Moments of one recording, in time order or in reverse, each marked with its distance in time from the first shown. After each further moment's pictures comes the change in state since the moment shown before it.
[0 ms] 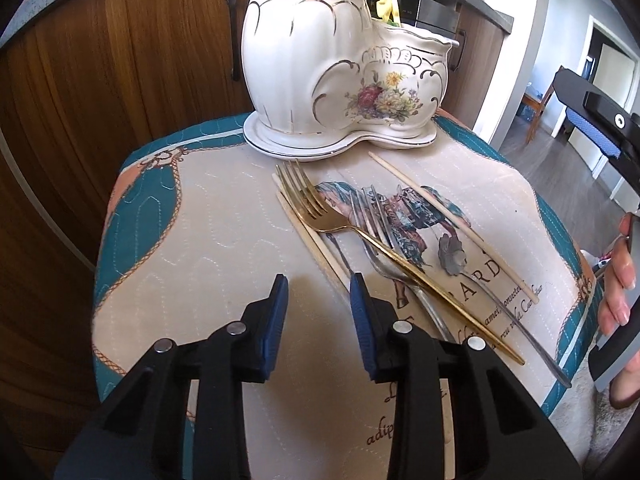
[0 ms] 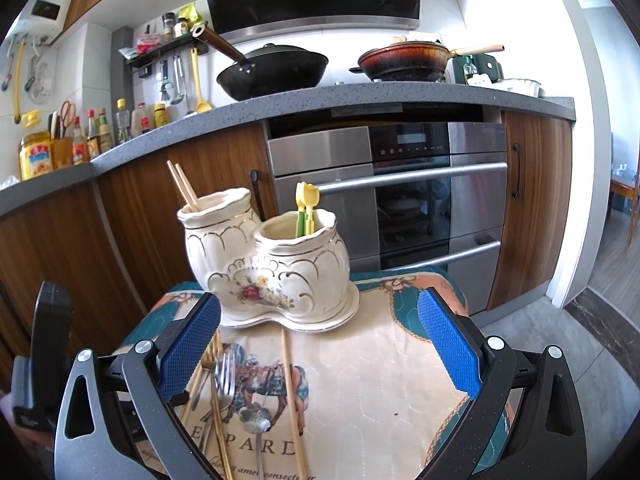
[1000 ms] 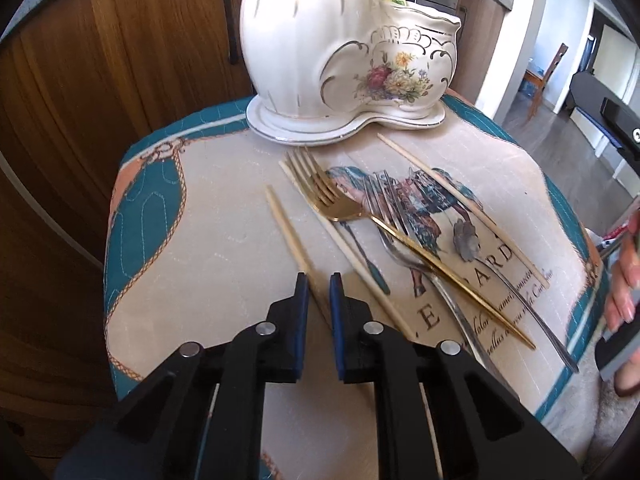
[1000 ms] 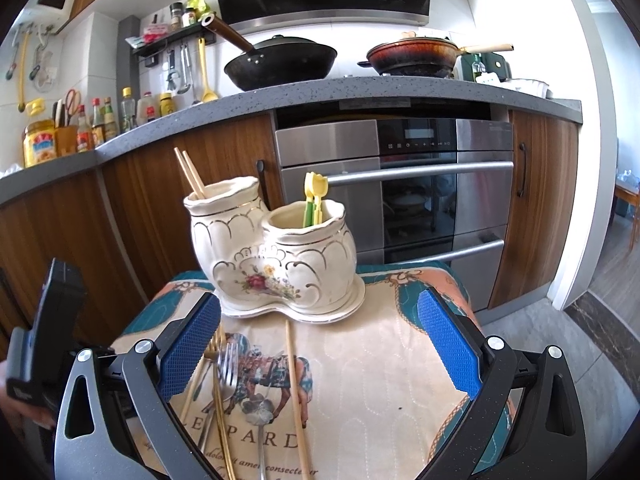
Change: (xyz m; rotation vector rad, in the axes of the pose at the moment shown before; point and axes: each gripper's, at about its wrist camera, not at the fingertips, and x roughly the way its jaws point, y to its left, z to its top) left arm 0.004 0.011 0.008 0.033 0.098 -0.014; right arm 0.002 0.004 -0.003 -0.031 0.028 0.015
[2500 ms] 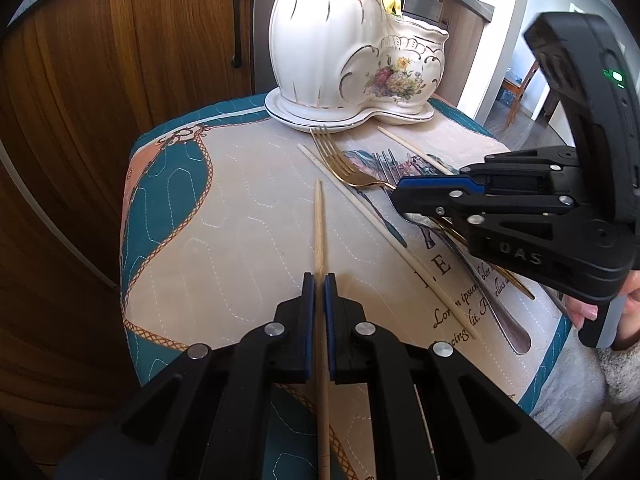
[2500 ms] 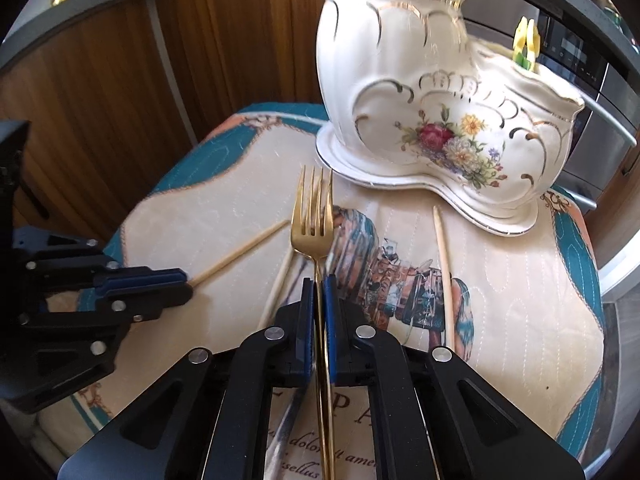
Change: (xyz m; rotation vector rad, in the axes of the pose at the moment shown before) left arm -0.019 0.028 -0.035 0.019 -0.063 -0.069; right arm 0.098 0.100 -0.043 -0.244 0.557 0.189
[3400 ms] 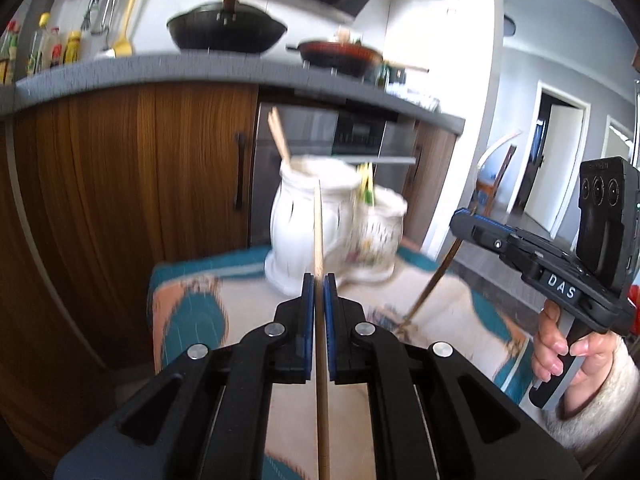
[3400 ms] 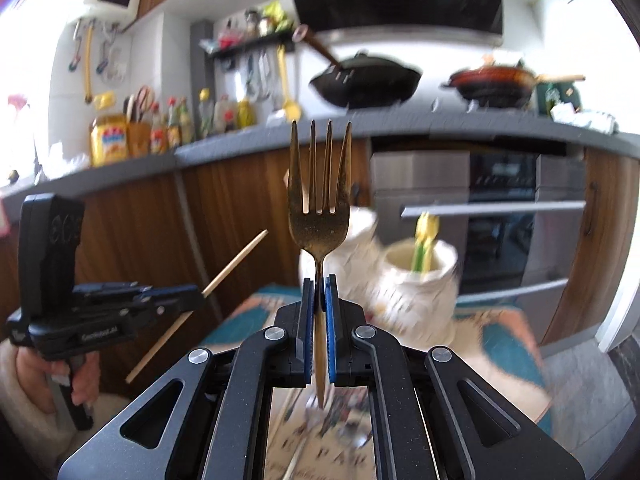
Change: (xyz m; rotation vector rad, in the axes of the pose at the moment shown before) left arm -0.096 0.002 0.041 -0.026 -0.448 -0.068; right arm -0.143 -0.032 -0.007 0.086 -0.632 0.003
